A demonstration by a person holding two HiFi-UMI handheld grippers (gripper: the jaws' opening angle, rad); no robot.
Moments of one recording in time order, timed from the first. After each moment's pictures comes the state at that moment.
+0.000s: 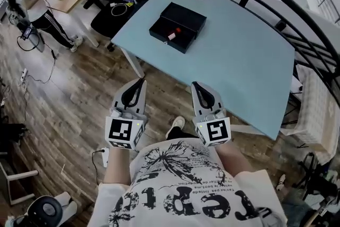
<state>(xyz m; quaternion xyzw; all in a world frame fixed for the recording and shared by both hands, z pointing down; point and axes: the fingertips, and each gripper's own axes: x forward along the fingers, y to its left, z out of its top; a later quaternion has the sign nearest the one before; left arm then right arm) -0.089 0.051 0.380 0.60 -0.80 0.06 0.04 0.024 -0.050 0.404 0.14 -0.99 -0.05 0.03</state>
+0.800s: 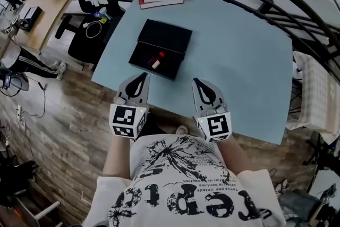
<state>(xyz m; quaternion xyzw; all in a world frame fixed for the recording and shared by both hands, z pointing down) -0.207 -0.166 0.434 0.68 -0.72 0.10 0.10 -0.067 -0.227 0.436 0.24 -0.97 -0.02 0.08</state>
